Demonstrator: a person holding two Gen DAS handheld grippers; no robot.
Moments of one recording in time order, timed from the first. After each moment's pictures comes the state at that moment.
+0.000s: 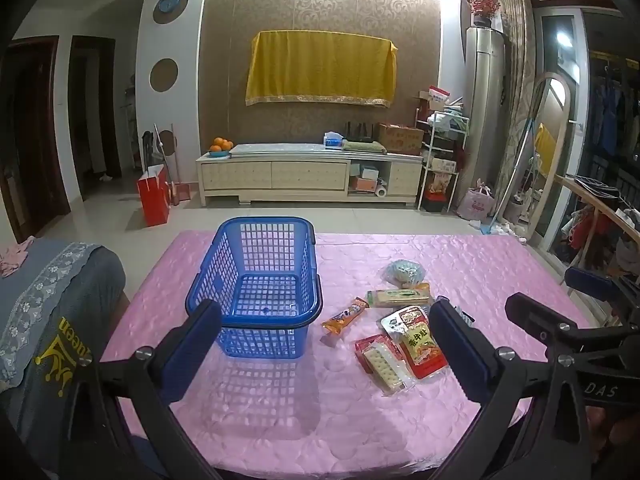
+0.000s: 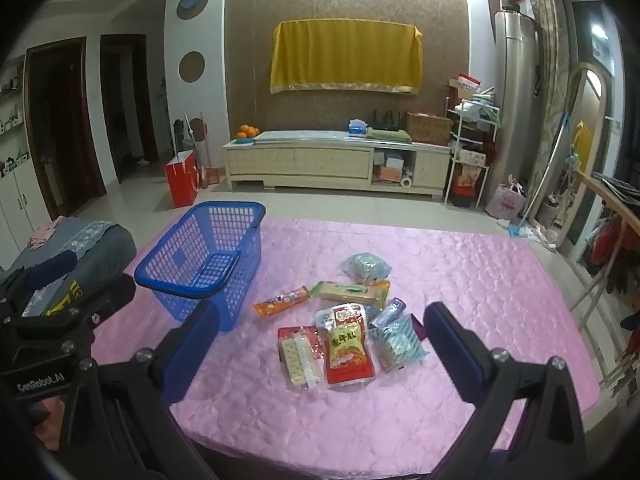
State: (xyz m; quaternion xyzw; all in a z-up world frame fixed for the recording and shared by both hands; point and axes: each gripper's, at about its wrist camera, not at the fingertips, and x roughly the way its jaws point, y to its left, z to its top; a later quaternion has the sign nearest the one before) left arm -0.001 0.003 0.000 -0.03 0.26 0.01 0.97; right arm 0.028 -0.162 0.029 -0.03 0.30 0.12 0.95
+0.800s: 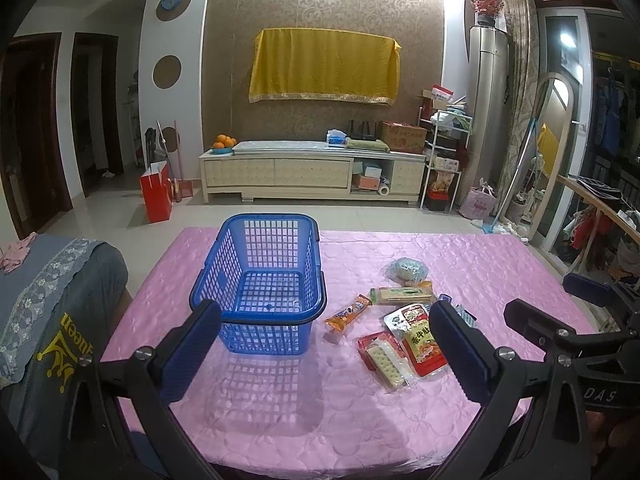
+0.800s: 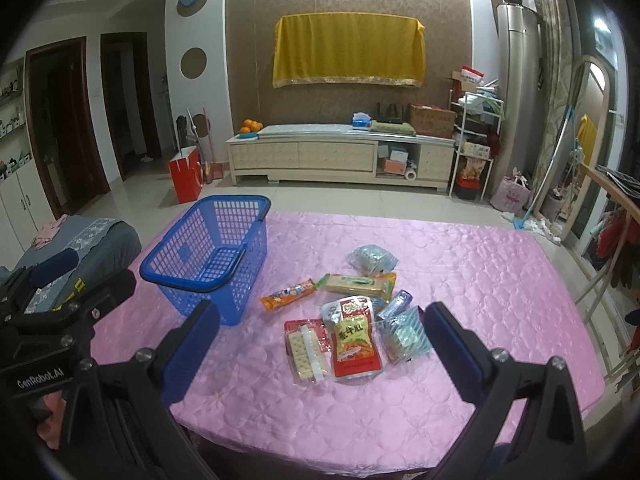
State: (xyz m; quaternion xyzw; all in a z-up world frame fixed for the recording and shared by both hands) left arm -0.005 0.004 -0.003 -0.03 0.26 0.01 0.96; right arm 0.027 -0.160 0.027 -0.03 0.31 0.13 0.94
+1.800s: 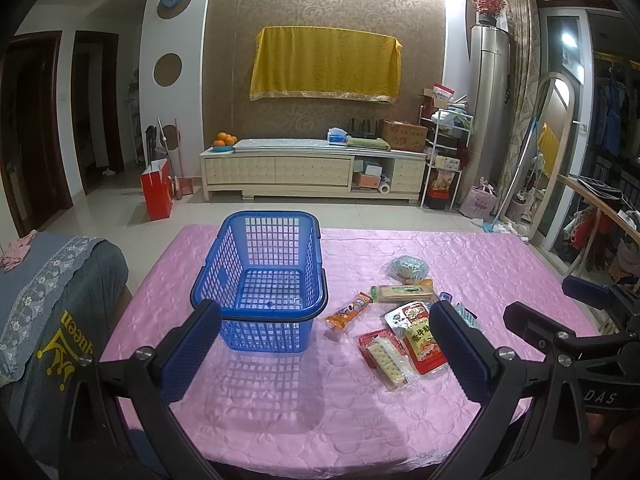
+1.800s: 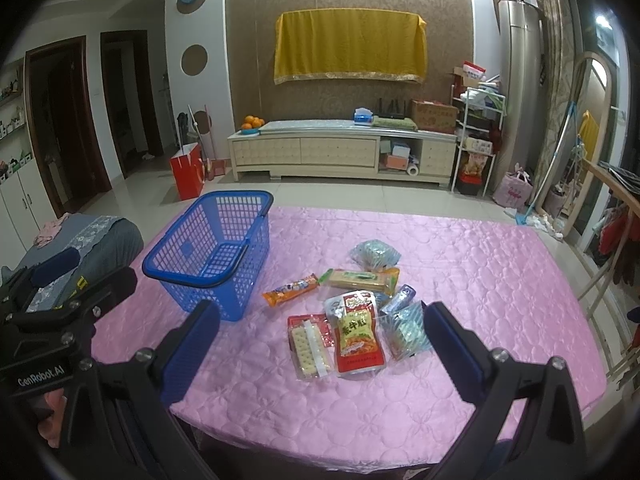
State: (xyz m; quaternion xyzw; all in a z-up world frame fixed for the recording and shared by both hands) left arm -0.006 0.006 -0.003 -0.03 0.27 0.01 0.96; right arm 0.025 -0.161 0.025 -0.03 0.31 0.13 0.94
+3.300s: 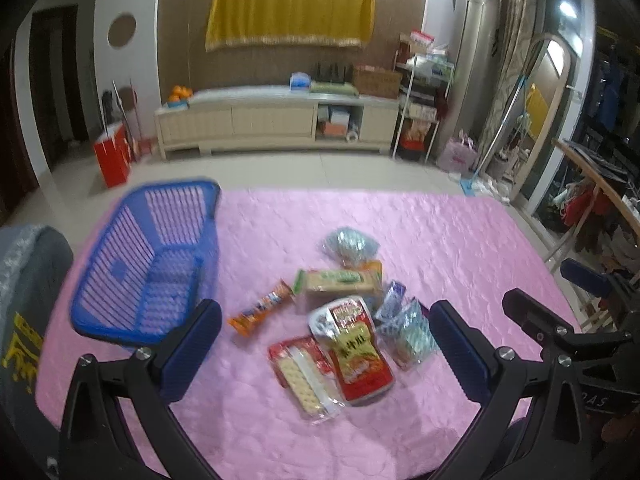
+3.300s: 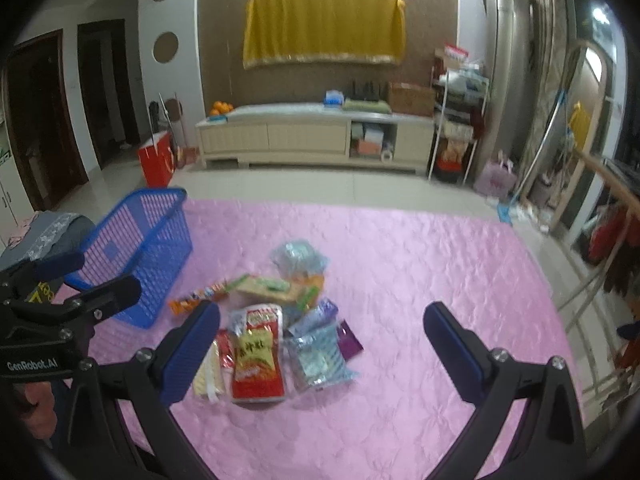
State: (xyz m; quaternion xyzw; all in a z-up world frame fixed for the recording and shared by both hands) left arm 0.123 -0.097 -0.042 -0.04 0.38 -0.04 0.93; right arm 0.132 -0.266 -0.015 -0.04 0.36 0.10 0.93
